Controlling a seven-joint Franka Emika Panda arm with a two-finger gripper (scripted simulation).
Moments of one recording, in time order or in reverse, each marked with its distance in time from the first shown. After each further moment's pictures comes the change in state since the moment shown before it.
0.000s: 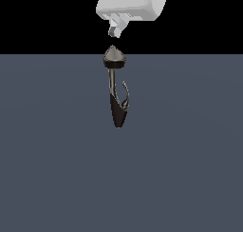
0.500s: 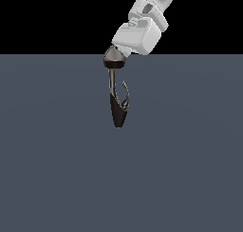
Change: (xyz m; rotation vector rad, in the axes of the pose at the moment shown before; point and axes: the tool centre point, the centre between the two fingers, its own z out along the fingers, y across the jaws) arm 0.072 -0.027 0.044 0.102 -0.128 0.254
